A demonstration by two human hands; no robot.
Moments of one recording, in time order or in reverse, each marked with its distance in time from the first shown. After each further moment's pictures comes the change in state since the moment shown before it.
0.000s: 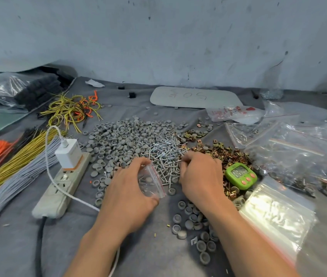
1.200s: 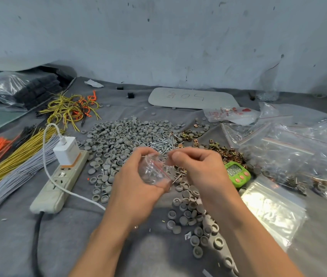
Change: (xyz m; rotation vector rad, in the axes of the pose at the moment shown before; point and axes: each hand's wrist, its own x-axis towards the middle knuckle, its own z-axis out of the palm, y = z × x) left_hand -0.006 0.027 0.004 -0.433 0.107 0.090; right_hand -0.026 0.002 -0.037 1.065 -0.226 0.032
